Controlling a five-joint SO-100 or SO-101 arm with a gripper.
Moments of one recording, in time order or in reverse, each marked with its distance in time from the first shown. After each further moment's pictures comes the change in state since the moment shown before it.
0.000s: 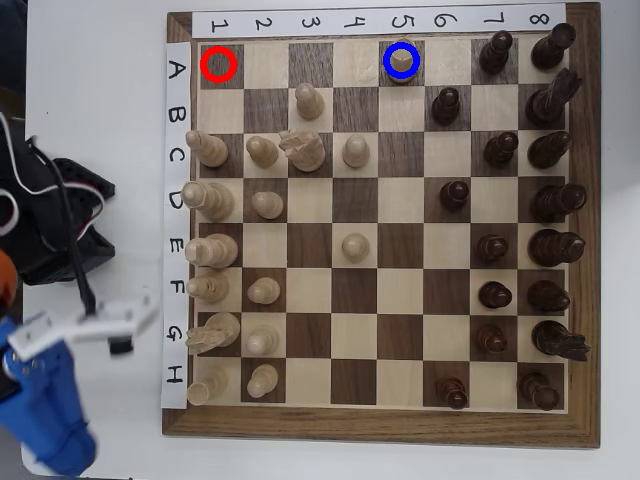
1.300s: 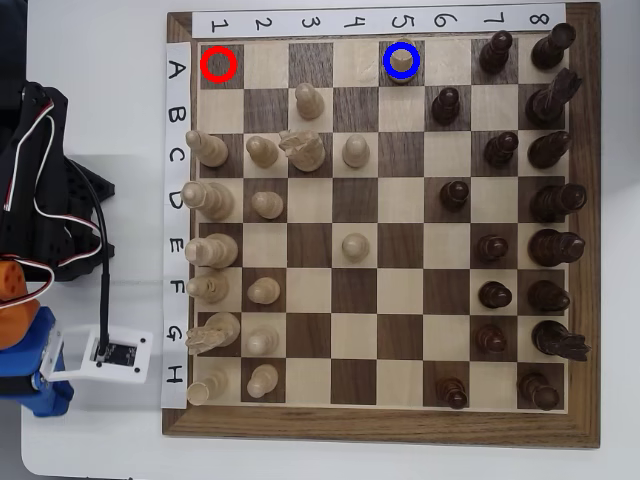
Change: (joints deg) arm 24.7 8.2 24.2 15.2 -9.8
